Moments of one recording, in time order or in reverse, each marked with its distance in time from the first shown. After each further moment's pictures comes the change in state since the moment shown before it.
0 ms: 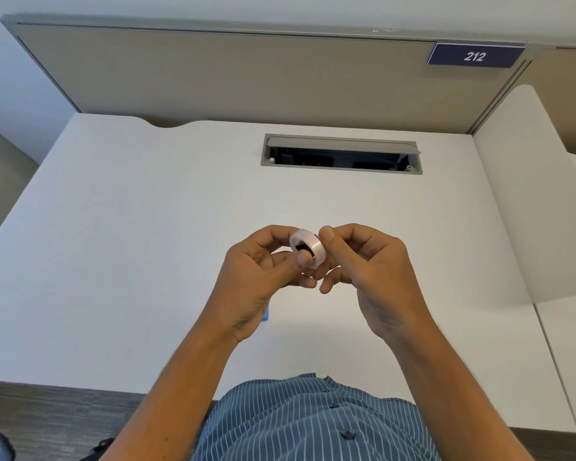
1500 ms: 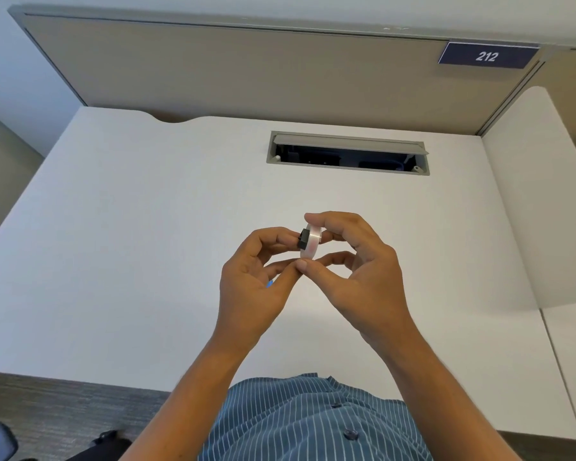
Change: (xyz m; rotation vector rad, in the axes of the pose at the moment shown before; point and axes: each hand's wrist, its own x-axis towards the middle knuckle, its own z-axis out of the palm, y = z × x) left_hand -0.012 -0.016 -0.001 0.248 0.225 0.281; right_hand 0.001 0.019 0.014 -0.357 -0.054 -0.382
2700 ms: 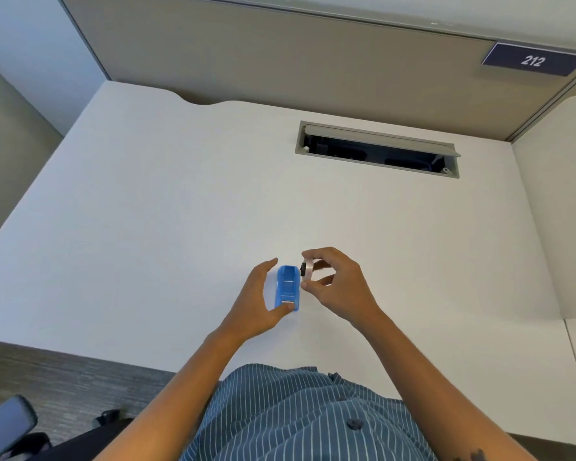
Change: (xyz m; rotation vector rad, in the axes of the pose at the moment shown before) left_hand -0.018 -0.161 -0.118 0.592 -0.278 -0.356; right_hand -0.001 0.122 0.072 -0.277 -0.211 0.279
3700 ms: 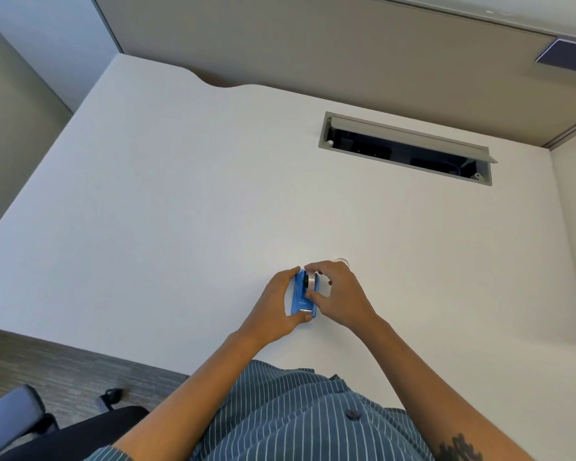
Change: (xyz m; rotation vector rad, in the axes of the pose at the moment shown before) left_hand 0.019 -0.016 0.007 -0.063 -0.062 -0.050; right_hand 0.040 0.055 0.044 -0.329 -0.186 0.041
